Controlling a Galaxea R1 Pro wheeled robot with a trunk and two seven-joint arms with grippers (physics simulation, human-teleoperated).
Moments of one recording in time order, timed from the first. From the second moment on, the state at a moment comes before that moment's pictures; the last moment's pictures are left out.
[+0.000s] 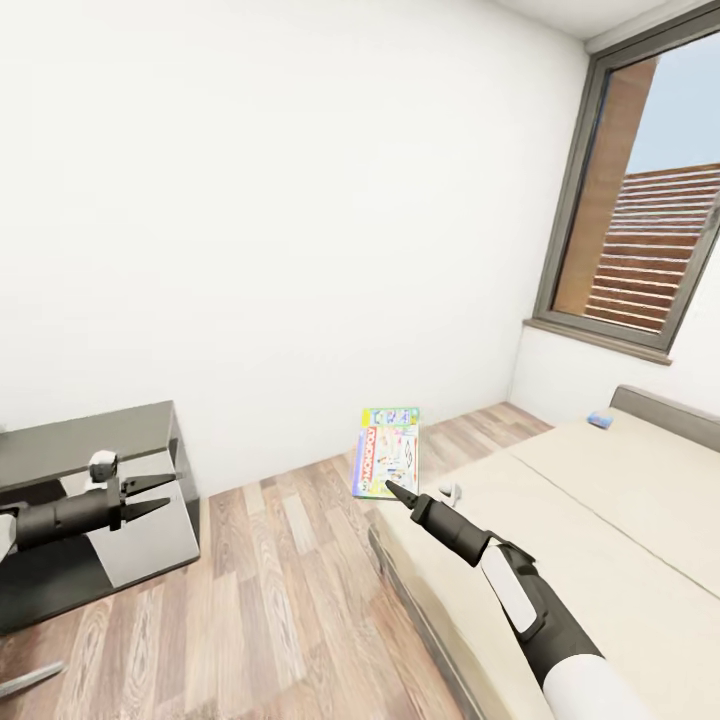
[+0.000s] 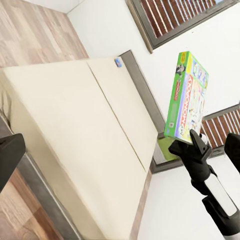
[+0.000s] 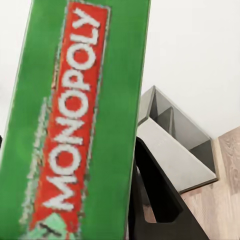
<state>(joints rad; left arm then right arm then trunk) -0.60 0.58 0.10 -0.87 0.62 1.01 -1.09 -0.54 0.01 0.05 -0.86 -0.67 0.33 0.73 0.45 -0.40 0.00</state>
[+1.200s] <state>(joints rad) -0.60 0.58 0.11 -0.87 0.62 1.01 -1.09 -0.54 0.01 0.05 -0.86 -0.67 0.33 0.73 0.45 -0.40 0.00</state>
